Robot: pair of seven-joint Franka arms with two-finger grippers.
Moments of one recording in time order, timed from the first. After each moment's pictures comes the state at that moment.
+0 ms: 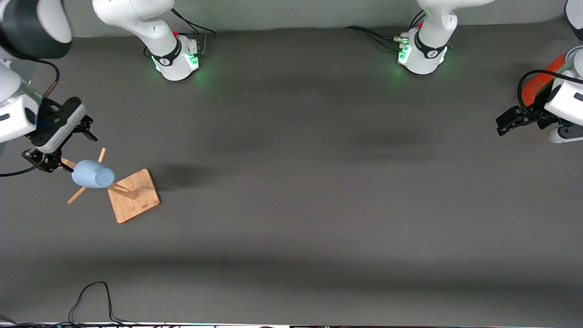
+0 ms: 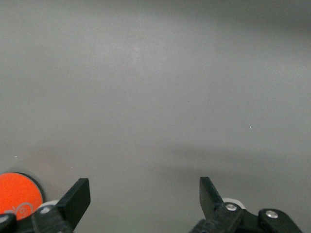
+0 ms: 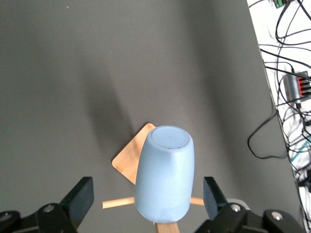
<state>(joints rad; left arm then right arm) 0.08 -0.13 -0.08 -1.85 0.06 1.74 -0.15 0.30 -0.11 -0.31 -1.92 0.03 1.98 -1.28</state>
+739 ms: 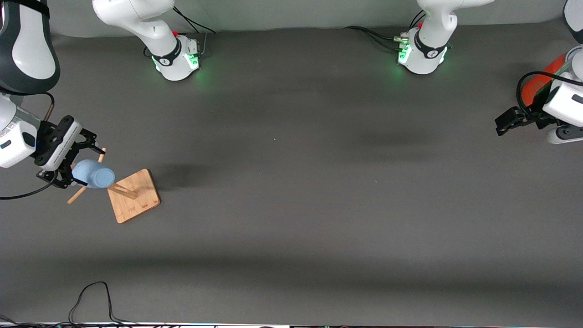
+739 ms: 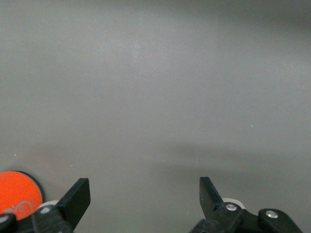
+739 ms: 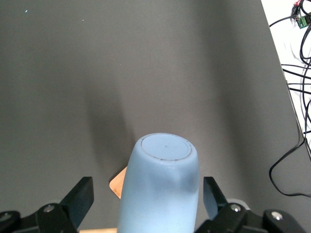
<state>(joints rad) 0.08 -0.13 -0.08 -1.86 0.06 1.74 -0.15 0.30 0.00 -0.40 -1.93 0.23 2.02 -1.51</state>
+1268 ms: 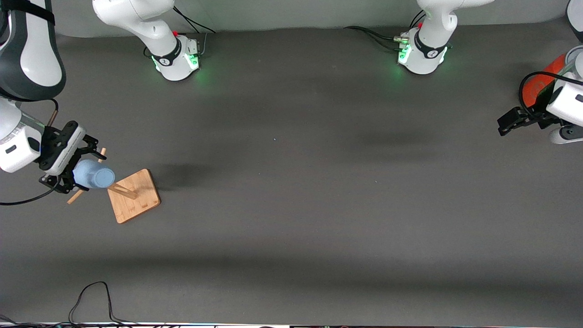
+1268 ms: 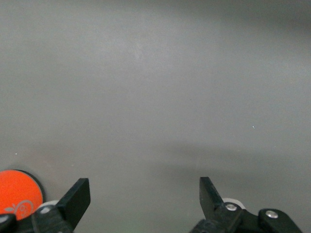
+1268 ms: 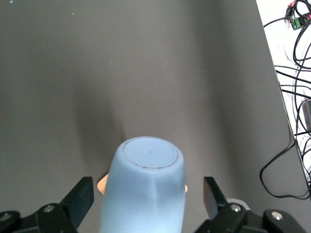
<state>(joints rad) 0.08 -0.13 -0.08 -1.86 0.06 1.74 -0.15 0.30 0.03 -0.40 -1.93 0.23 2.08 -1.53</state>
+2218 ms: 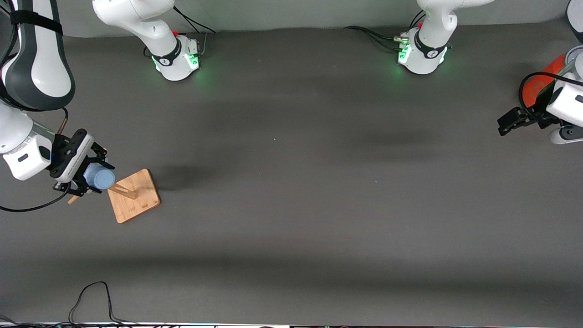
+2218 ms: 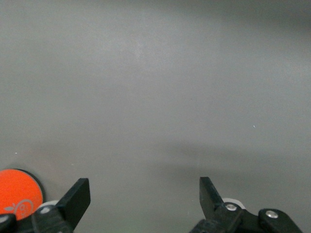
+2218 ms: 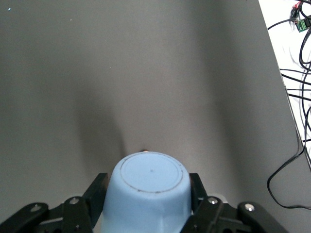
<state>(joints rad) 0.08 -0.13 -0.08 -1.87 0.06 1.74 -0.15 0.31 0.06 -0.39 -1.93 0.27 2.10 -1.53</state>
